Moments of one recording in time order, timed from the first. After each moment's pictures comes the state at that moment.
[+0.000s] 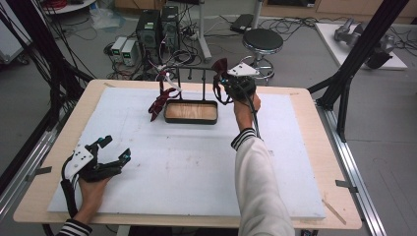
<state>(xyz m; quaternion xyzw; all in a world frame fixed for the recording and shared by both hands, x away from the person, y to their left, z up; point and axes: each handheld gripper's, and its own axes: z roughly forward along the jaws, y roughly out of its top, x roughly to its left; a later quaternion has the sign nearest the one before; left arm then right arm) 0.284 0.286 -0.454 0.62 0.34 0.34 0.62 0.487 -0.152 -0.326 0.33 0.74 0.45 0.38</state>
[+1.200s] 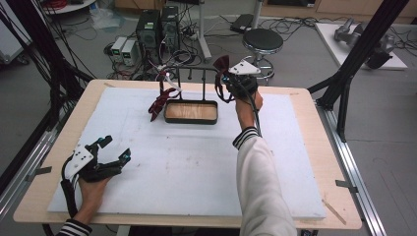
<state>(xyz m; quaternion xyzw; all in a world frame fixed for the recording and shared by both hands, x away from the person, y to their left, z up) 0.284 0.285 -0.454 0.62 0.34 0.34 0.62 0.484 -0.154 -0.316 0.32 0.73 0.45 0.40</state>
